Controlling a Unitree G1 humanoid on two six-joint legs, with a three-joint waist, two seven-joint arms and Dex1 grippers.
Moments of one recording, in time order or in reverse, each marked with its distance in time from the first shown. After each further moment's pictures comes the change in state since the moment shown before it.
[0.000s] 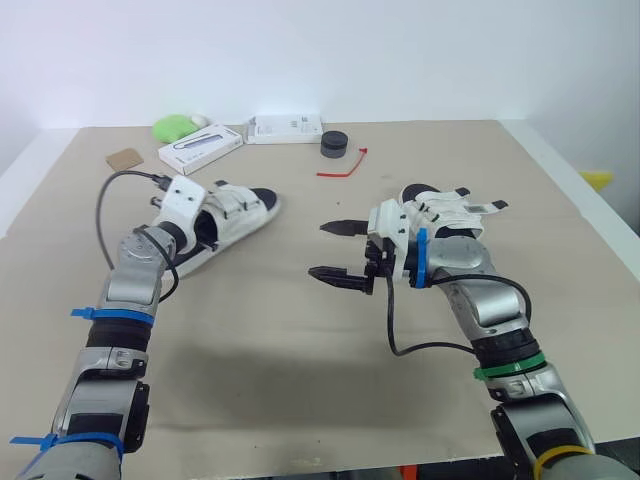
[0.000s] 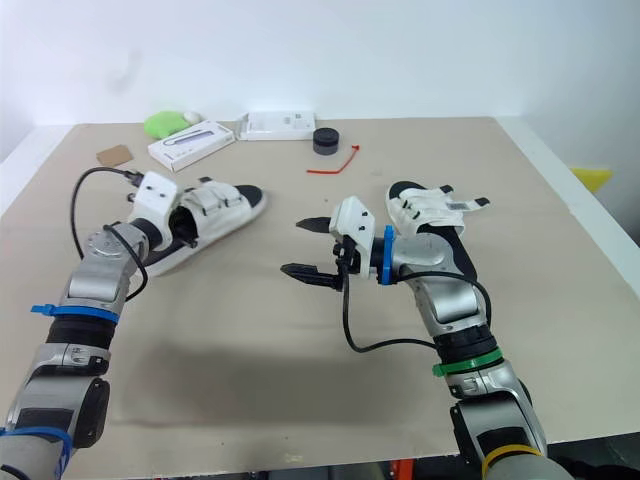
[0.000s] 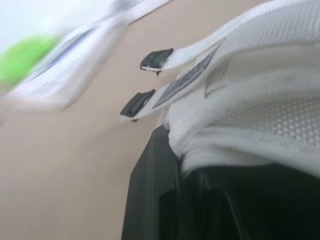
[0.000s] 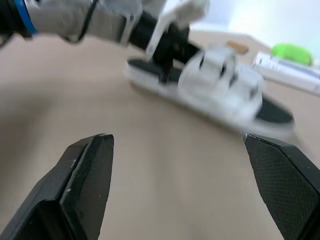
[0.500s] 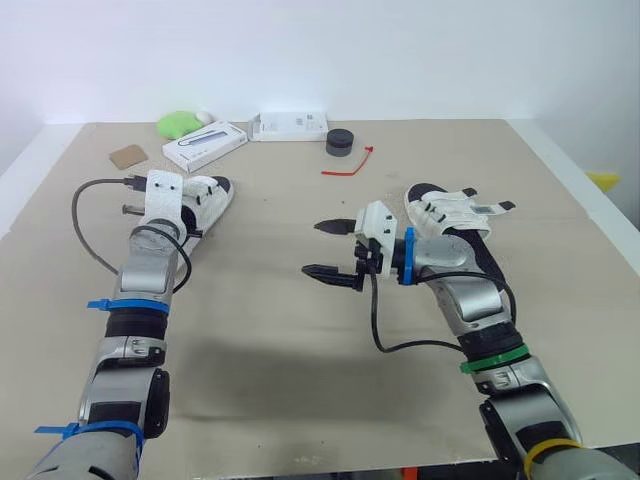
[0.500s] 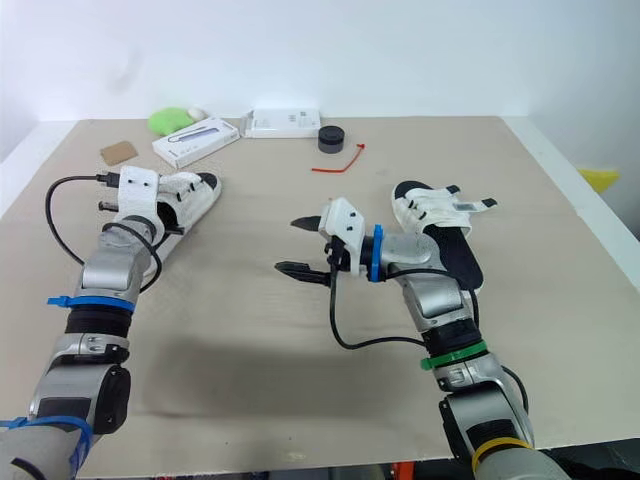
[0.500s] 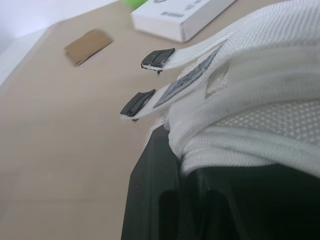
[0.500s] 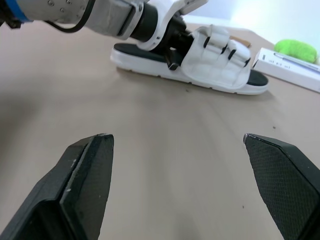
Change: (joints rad) left arm -0.046 -0.092 0.066 -0.034 0.020 0.237 0.400; right arm -0.037 0.048 0.010 0.062 -0.037 -0.045 -0.023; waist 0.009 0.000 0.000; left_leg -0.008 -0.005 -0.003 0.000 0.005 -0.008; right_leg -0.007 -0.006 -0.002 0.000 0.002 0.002
